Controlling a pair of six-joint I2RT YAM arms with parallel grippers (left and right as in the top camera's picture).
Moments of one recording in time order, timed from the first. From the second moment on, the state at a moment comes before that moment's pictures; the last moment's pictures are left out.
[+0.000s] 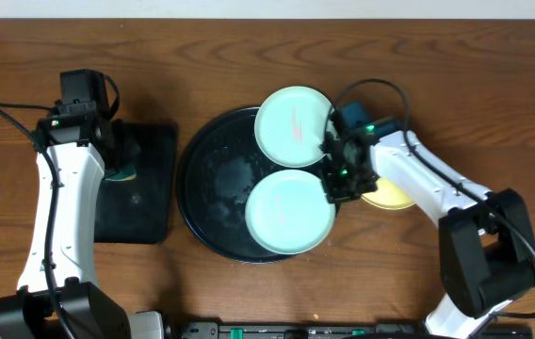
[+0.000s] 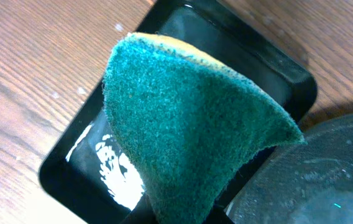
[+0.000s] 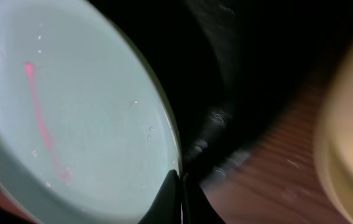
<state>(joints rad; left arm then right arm) 0.17 1.52 1.29 -1.00 -0.17 -0.41 0.46 1.84 1.23 -0.91 -0.28 0.21</state>
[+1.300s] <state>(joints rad) 0.11 1.52 1.26 -0.99 -0.04 -0.41 0.63 2.07 1.46 -0.93 -0.21 0.26</state>
